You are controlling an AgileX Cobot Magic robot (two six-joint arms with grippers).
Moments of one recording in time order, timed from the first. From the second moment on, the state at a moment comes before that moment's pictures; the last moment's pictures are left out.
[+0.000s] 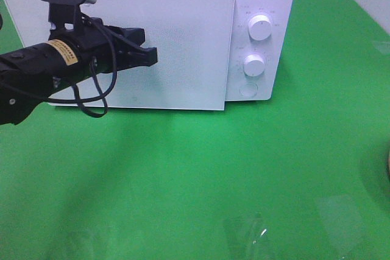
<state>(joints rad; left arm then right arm) -0.53 1.82 -0.80 0.05 -0.73 -0.16 0.17 0.00 -0.49 -0.10 0.98 0.08</state>
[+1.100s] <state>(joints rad) -0.61 2.00 -1.12 0.11 -0.54 -0.16 0.17 0.00 -0.49 -0.10 0.98 0.08</state>
